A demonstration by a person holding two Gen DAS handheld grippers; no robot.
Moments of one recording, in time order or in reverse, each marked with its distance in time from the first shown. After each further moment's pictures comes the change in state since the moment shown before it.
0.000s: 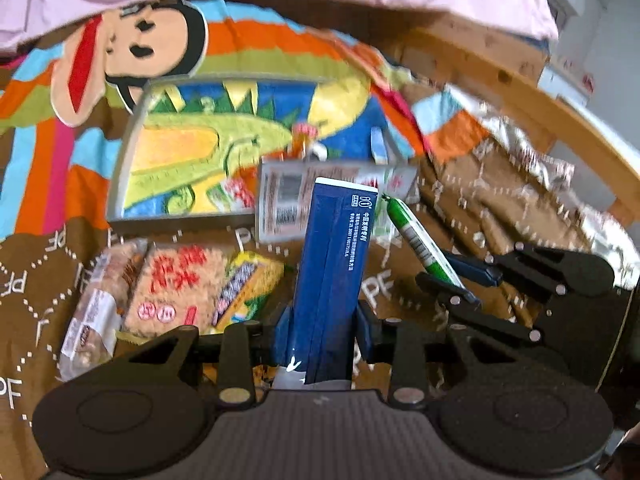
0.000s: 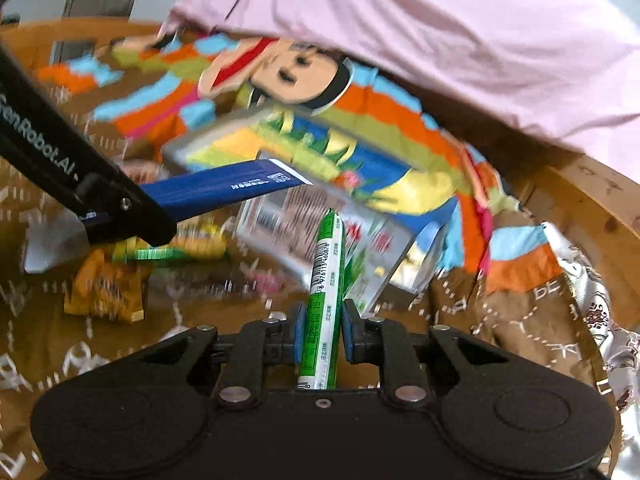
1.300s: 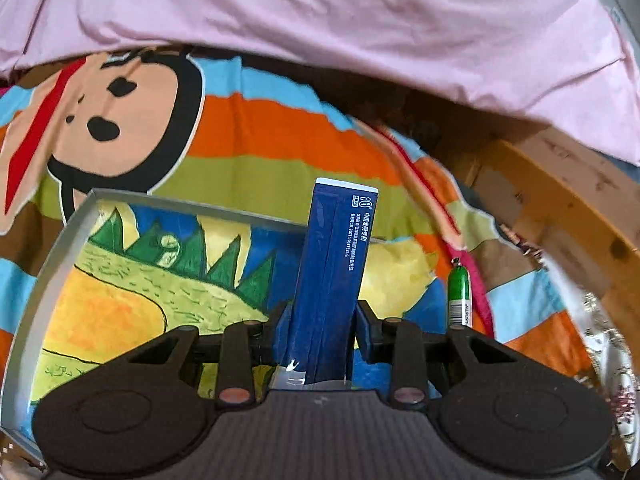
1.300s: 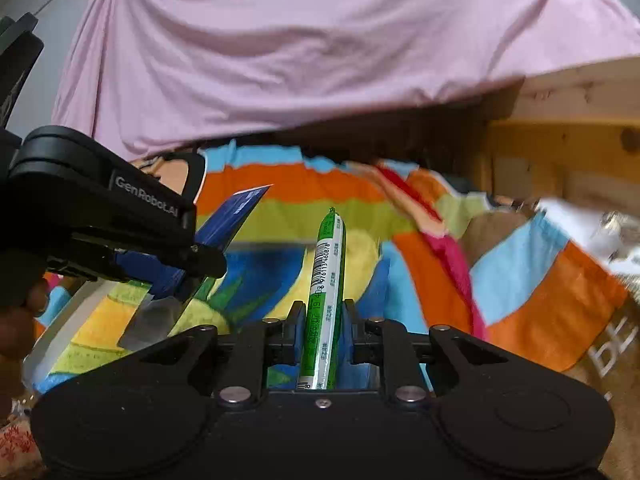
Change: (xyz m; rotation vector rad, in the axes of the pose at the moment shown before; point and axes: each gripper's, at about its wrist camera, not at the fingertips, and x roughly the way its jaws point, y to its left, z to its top) left arm 0.161 -0.011 0.172 -0.183 -0.212 0.106; right arm 0.164 -0.132 0.035 0.489 -0.205 -0.020
